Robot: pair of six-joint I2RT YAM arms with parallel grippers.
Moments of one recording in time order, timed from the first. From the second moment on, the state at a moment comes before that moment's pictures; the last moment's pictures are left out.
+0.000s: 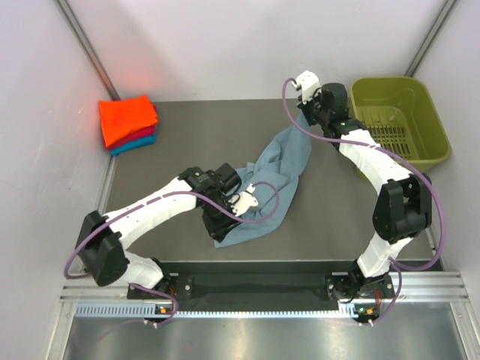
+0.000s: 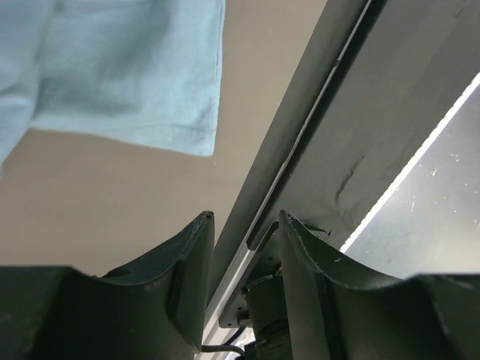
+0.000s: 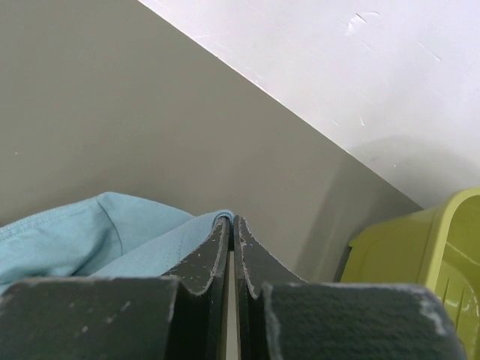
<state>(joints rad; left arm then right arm) -0.81 1.40 1.15 -1.14 0.28 0.32 0.29 1.72 1.46 -0.10 -0.07 -0.41</state>
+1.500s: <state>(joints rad) -0.86 1.77 1.07 -0.92 0.13 0.16 0.28 1.76 1.49 -0.10 -0.07 -0.41</state>
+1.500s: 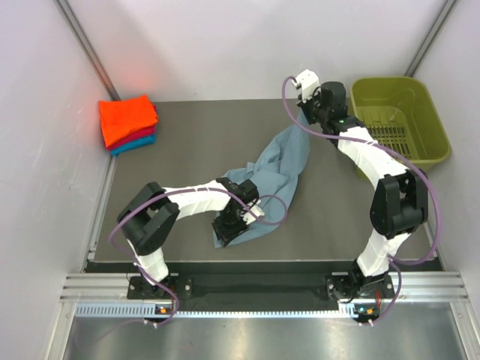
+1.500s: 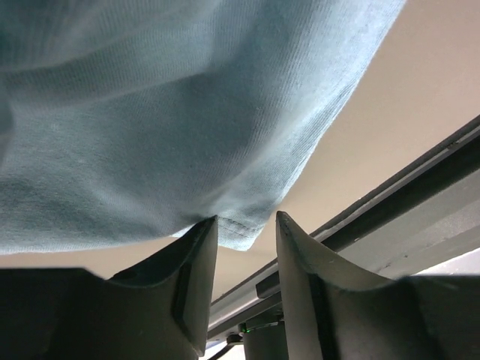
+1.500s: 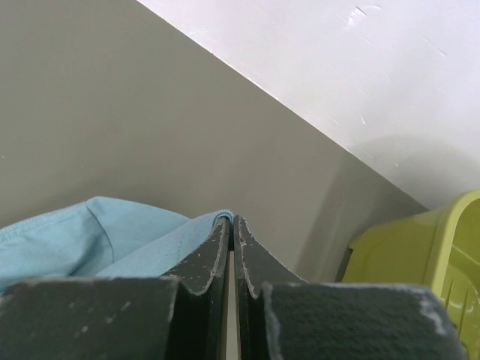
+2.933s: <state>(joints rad) -0.70 1.06 1.46 -0.50 -0.51 0.80 0.11 1.09 1.63 -0.26 -0.11 -0.26</state>
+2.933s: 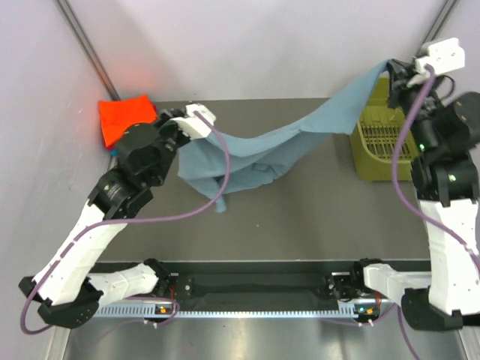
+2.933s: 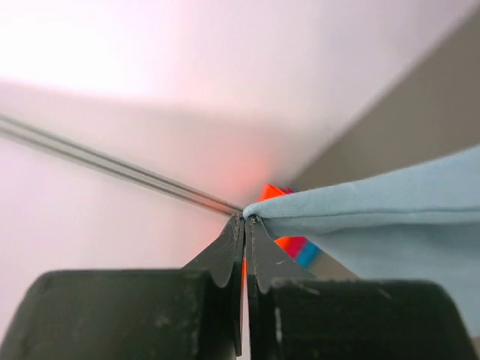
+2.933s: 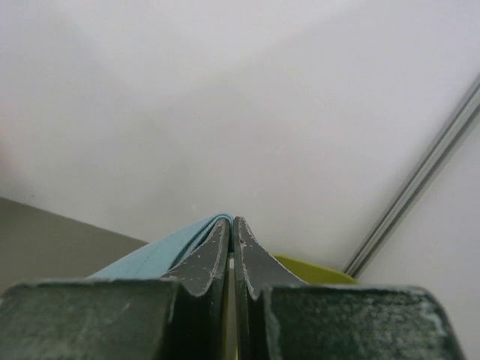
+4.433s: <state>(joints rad) -0.50 0.95 1.01 -0.17 -0.23 0.80 0.07 1.01 1.38 -0.12 -0.15 -0.27</state>
